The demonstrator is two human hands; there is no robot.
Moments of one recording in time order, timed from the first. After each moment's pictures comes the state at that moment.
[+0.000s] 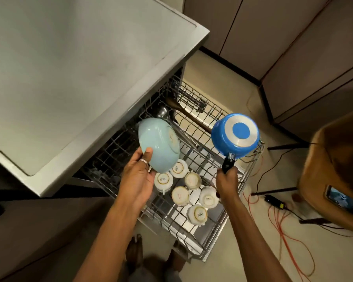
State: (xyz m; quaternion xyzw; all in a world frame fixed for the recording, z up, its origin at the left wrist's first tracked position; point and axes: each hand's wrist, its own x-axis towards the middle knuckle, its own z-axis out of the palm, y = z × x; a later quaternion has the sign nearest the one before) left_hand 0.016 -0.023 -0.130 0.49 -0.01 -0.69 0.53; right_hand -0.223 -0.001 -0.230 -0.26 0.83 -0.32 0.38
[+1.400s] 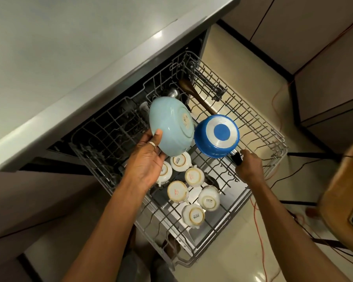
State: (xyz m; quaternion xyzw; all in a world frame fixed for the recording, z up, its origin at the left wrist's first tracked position) left_hand -0.016 -0.042 -0.183 0.44 0.00 -0.69 0.57; right_hand -0.313 -0.070 -0.283 -0.54 0.81 0.05 0.24
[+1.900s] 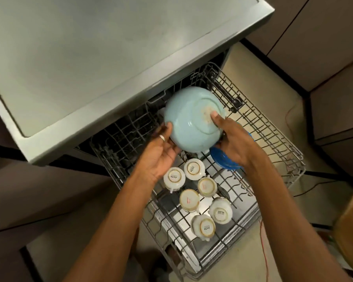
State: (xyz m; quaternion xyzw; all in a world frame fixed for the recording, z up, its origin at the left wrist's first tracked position) left_hand 0.006 -0.068 -0.182 0.39 0.03 -0.71 0.59; right_hand -0.181 -0.136 -0.164 -0.32 0.53 -0.30 0.72
